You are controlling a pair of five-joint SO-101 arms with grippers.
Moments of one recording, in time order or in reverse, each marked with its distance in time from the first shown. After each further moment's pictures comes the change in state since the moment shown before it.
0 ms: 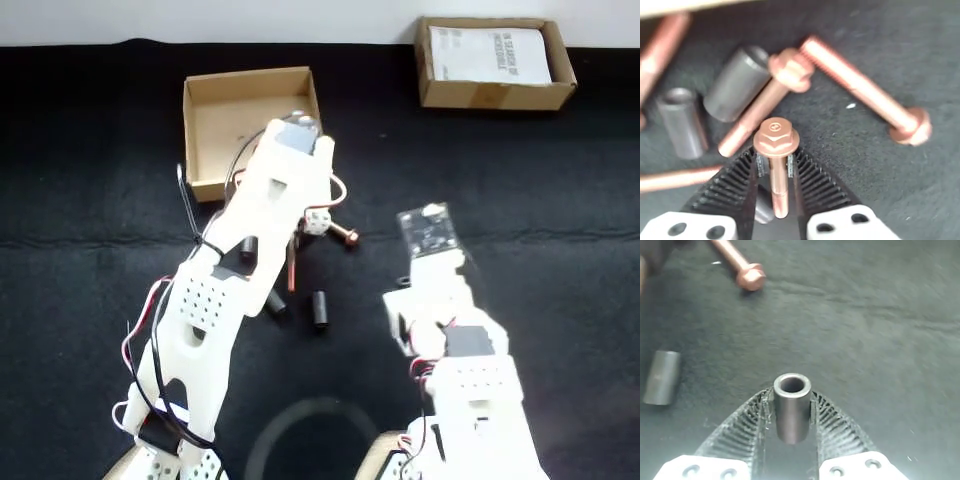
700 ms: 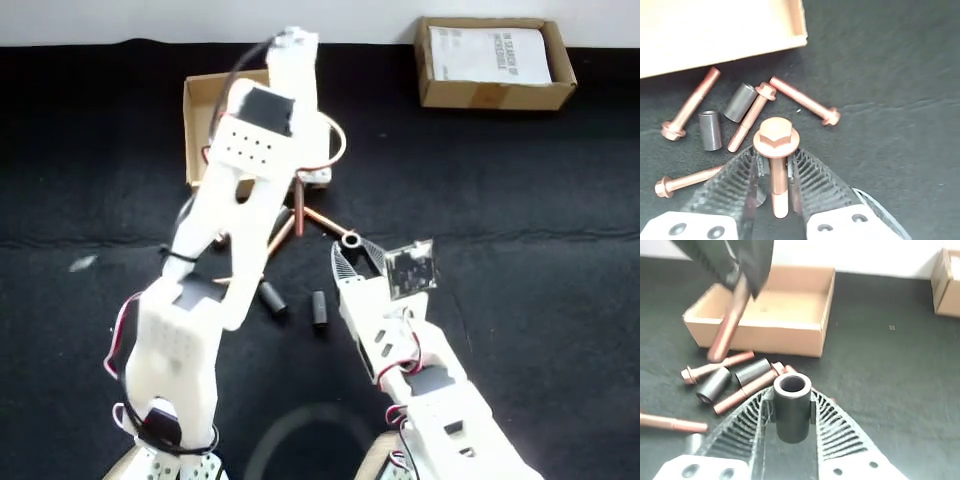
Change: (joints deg) left arm -0.1 -22.6 -3.6 0.4 -1.8; right arm -13.6 0.0 20.7 -57.9 -14.1
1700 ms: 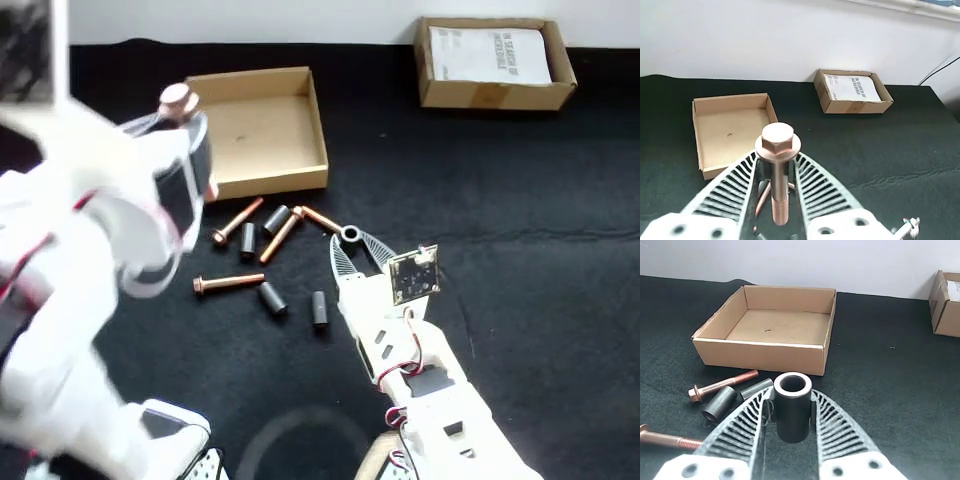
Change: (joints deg) left arm -6.3 -57.3 9.5 0.6 -8.6; right arm 0.0 0.0 0.5 -3.5 0.0
